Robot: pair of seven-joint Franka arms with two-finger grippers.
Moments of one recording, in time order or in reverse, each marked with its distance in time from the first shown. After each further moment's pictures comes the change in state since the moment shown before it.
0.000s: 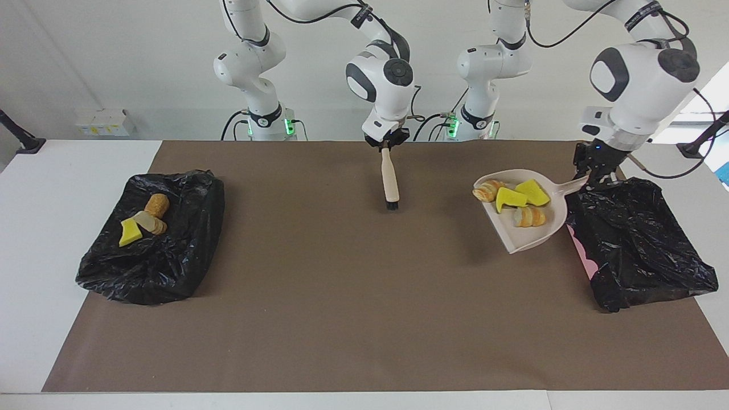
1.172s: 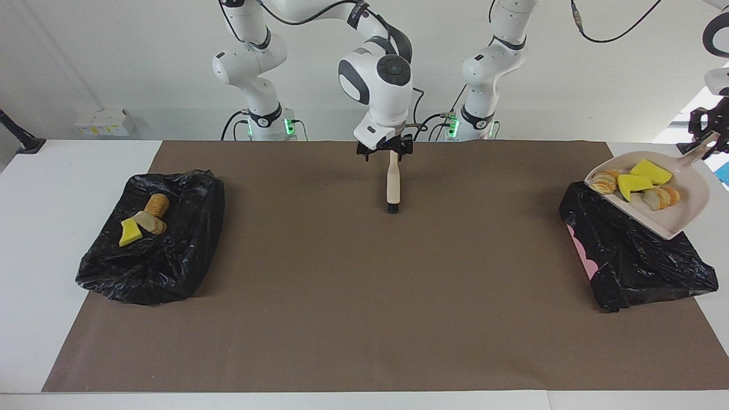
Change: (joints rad) left arm 0.403 0.142 0.004 0.302 0.064 -0.020 0.186; right arm -0.163 0.052 -0.018 0.290 -0.069 -0.221 -0.043
